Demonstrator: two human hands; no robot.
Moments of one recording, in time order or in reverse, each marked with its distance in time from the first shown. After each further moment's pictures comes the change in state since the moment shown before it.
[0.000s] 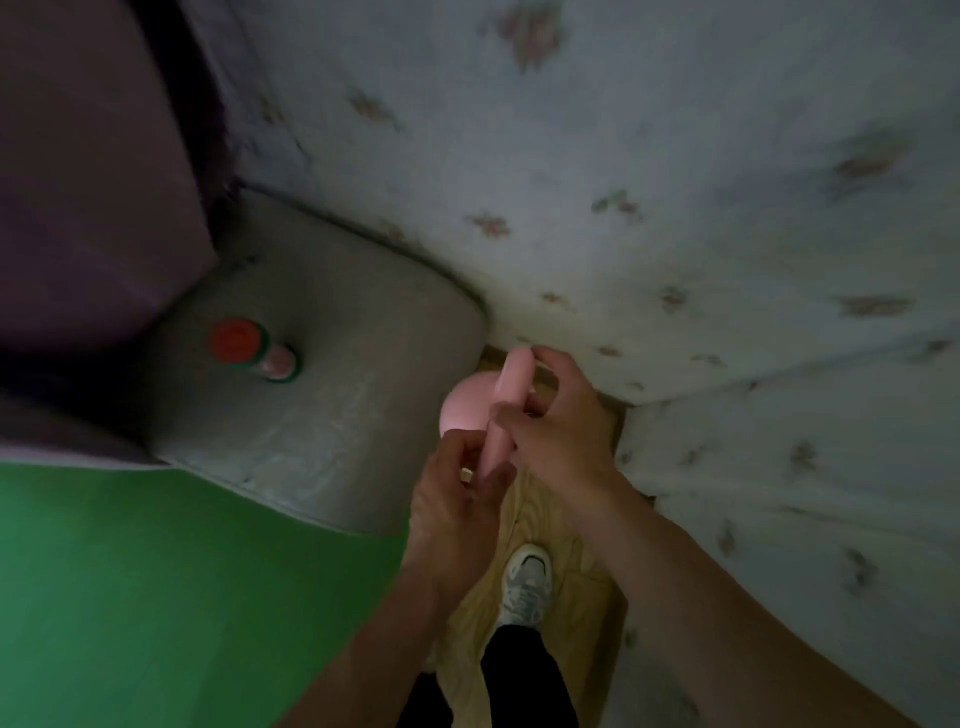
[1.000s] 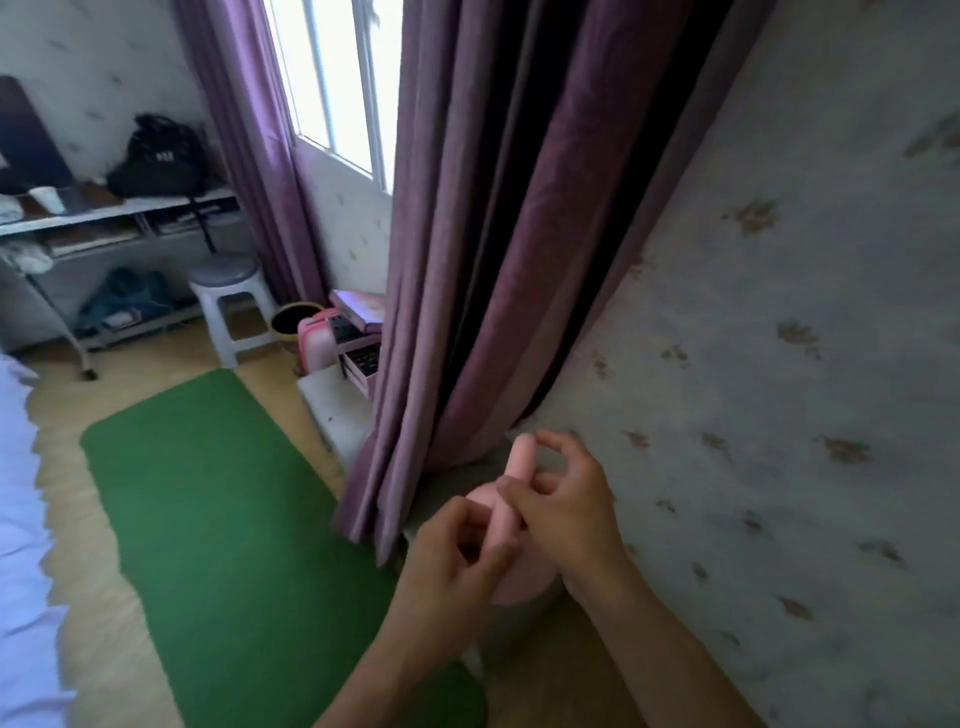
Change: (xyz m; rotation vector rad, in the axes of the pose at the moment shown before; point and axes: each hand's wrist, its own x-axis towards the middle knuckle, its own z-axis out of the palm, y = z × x) left_hand -0.385 0.251 -0.204 -0.222 0.408 0.320; right_hand -0.396 -0.253 -0.078 0.008 -0.332 -0.572
